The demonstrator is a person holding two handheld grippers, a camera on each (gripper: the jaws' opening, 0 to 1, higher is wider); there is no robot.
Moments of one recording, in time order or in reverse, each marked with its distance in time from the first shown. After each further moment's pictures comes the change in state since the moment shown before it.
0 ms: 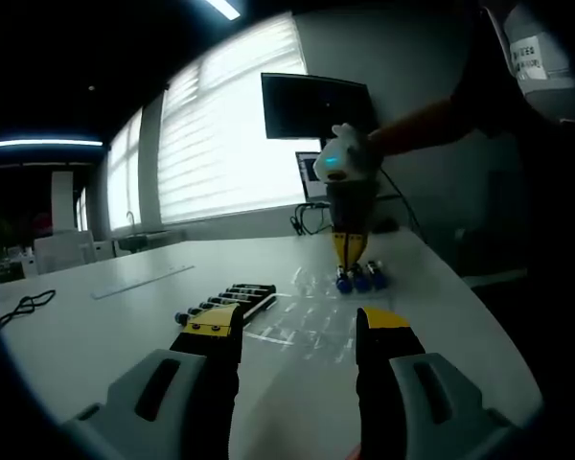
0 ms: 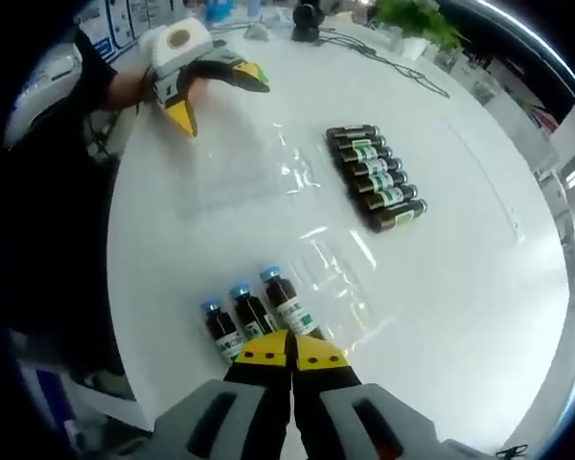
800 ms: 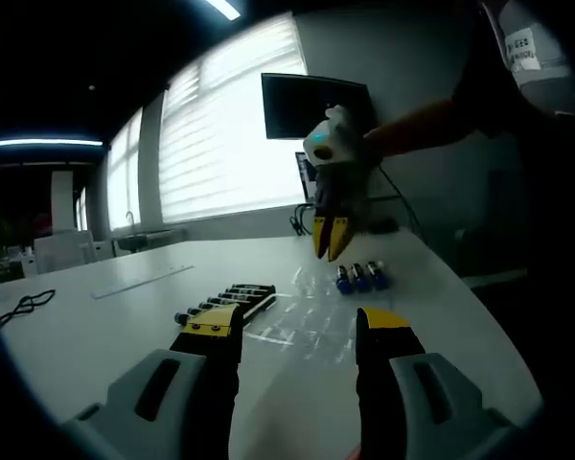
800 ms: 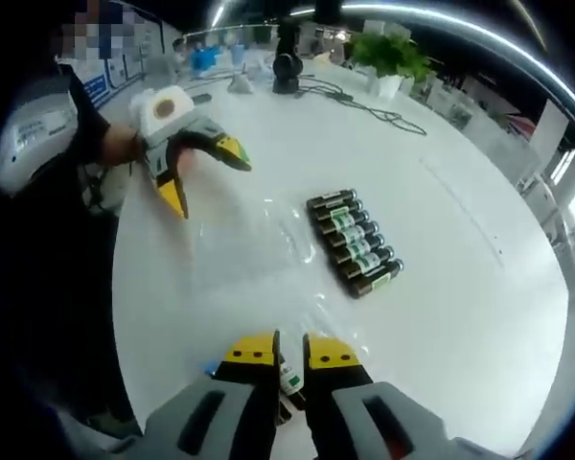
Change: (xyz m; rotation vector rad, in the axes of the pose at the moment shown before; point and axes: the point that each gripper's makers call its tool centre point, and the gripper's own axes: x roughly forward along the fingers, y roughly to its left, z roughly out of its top) left arm 0.001 0.000 0.000 -0.002 -0.002 -0.001; right arm -0.019 -0.014 0.052 0.087 -0.226 -0.036
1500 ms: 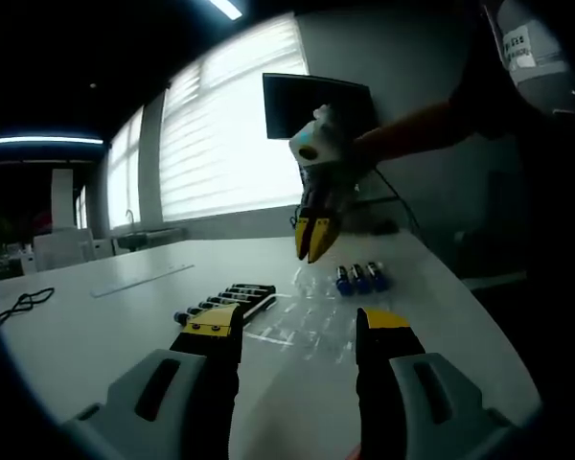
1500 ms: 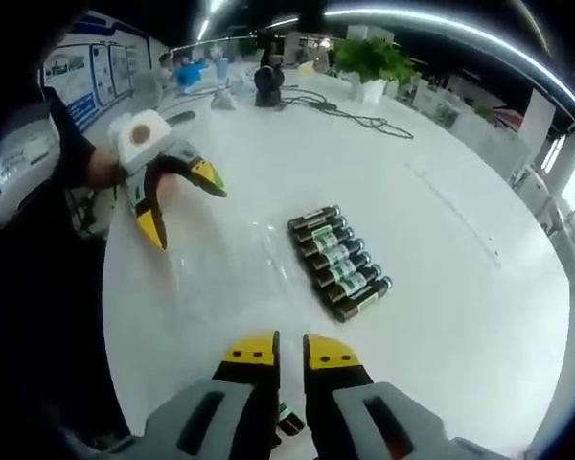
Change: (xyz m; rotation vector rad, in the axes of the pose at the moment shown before) left arm 0.000 0.001 0.000 -0.012 -0.001 0.001; right arm 0.010 -0.016 0.019 0.068 -0.046 -0.027
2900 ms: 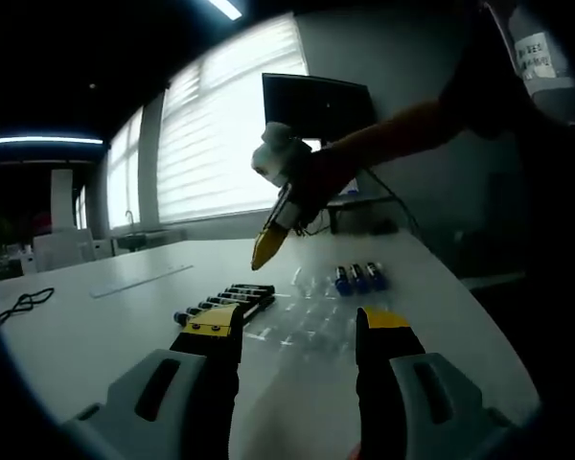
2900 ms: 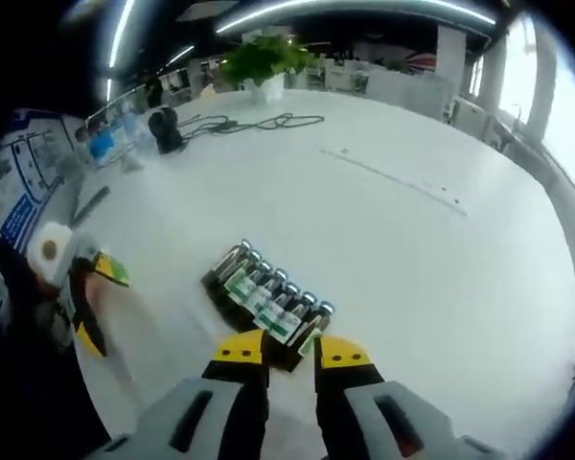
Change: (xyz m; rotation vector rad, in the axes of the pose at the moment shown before) left arm -0.001 -0.001 0.001 0.002 -0.001 -0.003; right arm 0.033 -0.063 0.019 0.420 -0.032 -0.156
